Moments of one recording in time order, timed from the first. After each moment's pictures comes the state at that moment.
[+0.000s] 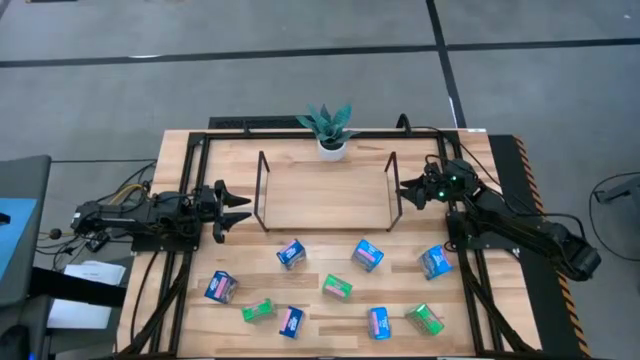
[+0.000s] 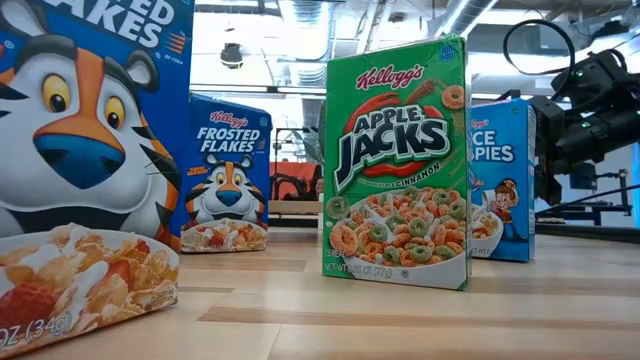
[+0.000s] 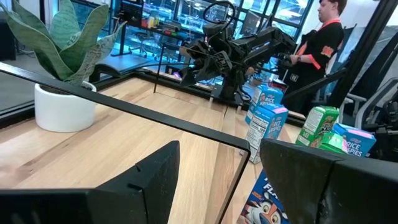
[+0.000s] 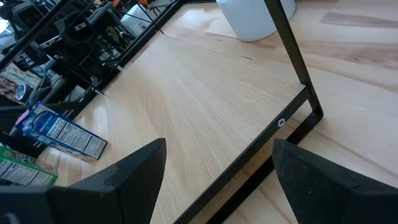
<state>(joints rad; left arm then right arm) -0.03 0.00 0.01 0.07 -0.22 -0.25 -0.86 0.53 0.01 0.14 -0.53 0.44</state>
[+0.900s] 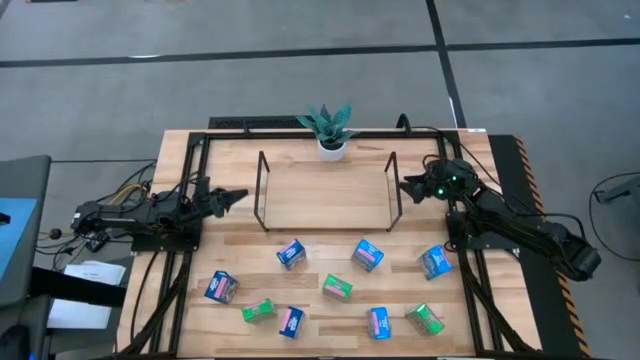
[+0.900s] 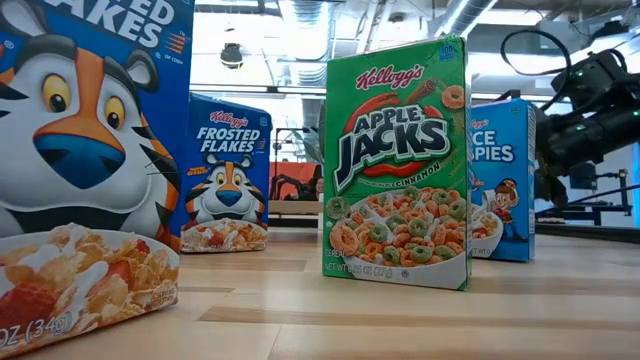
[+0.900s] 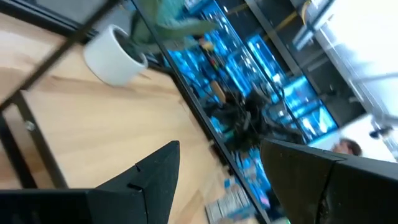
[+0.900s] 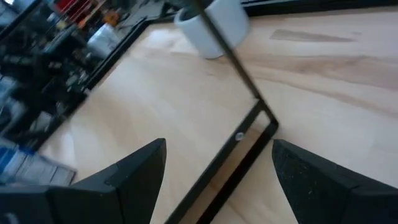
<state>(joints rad) -0.03 0.00 0.01 0.09 -0.50 -0.93 -0.86 0.53 0.01 0.14 -0.36 0.54</state>
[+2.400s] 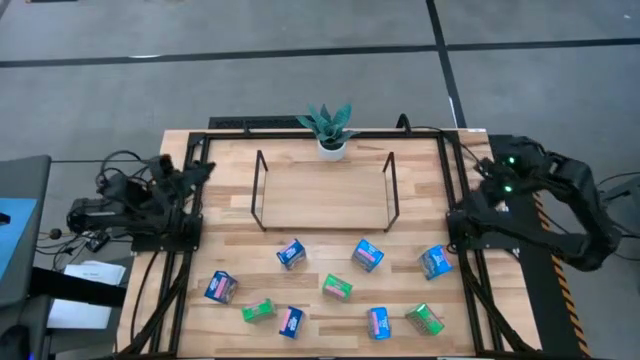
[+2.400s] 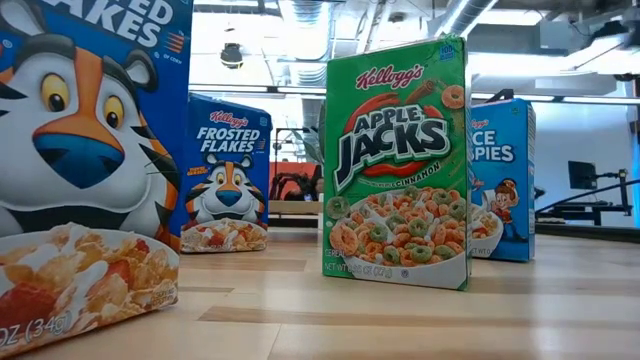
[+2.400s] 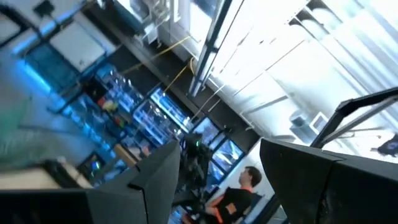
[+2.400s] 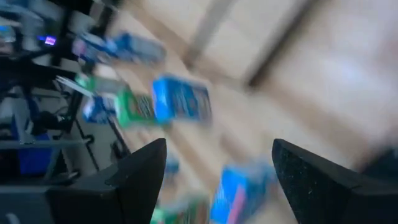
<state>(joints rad) -0.03 0.08 0.34 0.36 -0.35 -0.65 -0.67 0.50 1.11 -1.55 -0.50 0.58</state>
